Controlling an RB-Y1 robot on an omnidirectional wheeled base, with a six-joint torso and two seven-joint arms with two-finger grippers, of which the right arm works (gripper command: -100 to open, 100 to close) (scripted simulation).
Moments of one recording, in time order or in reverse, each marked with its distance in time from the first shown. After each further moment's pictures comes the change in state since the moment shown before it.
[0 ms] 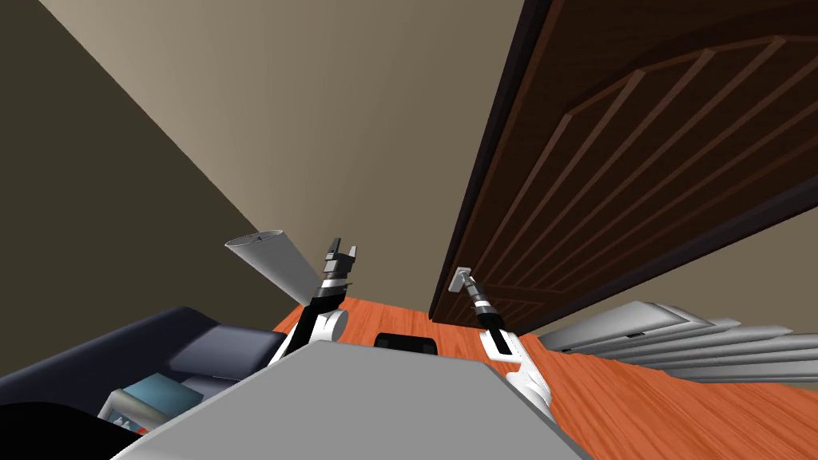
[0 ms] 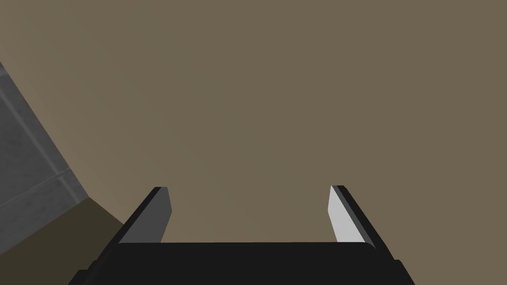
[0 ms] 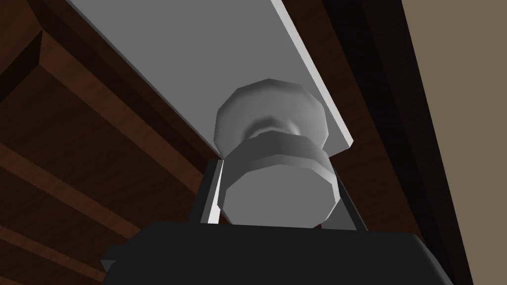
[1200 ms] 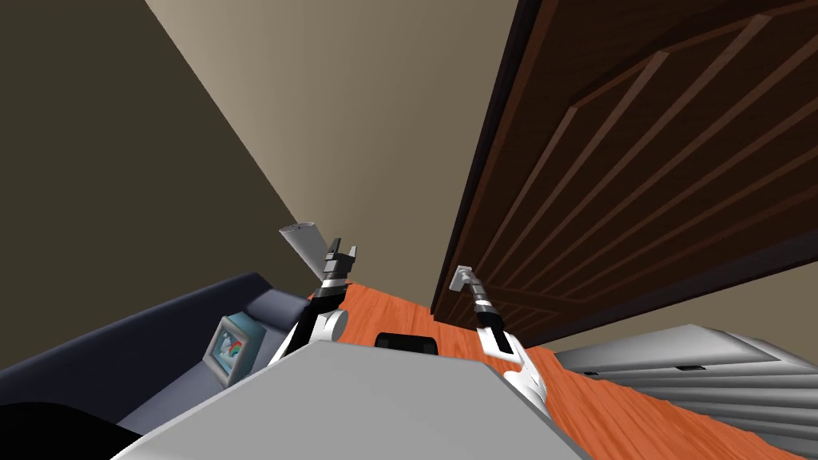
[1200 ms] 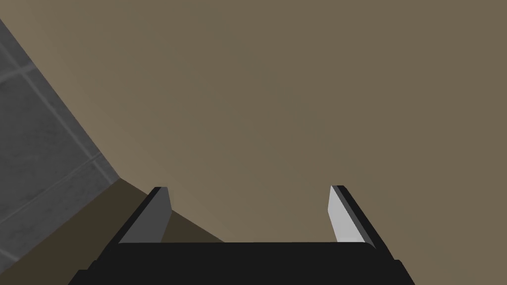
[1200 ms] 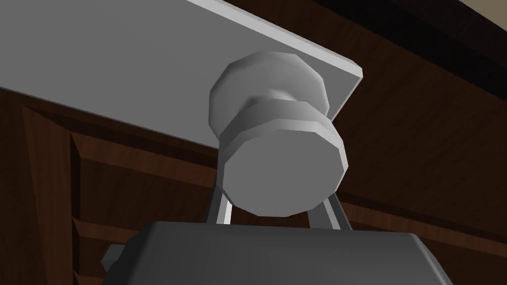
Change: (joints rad) arm -0.001 -0.010 0.043 0.004 -0.314 0.040 -0.286
